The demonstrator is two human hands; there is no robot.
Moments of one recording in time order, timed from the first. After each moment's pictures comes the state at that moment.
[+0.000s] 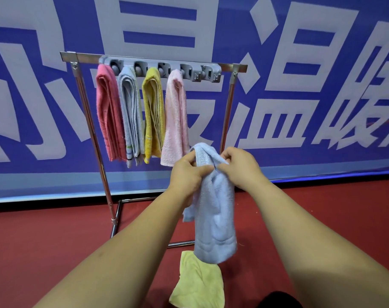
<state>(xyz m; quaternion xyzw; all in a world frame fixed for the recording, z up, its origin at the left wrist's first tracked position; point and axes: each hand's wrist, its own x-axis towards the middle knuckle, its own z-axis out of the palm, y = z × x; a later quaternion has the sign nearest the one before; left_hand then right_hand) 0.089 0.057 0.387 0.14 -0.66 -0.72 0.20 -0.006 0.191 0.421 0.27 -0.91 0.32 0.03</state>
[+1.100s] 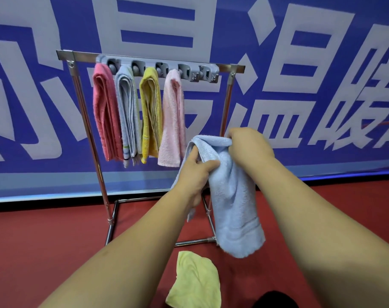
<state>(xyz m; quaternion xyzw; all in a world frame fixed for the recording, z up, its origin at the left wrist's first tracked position) 0.073 0.076 0.390 0.10 -0.60 -0.78 0.16 -0.012 0.190 0.480 0.27 -0.95 0.08 0.15</state>
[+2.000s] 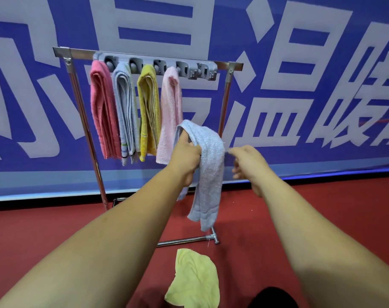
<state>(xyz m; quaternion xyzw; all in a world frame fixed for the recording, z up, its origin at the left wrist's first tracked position) 0.052 0.050 0.415 0.10 -0.61 -0.76 0.20 -0.003 0.212 0.431 0.13 -0.80 0.57 -0.11</state>
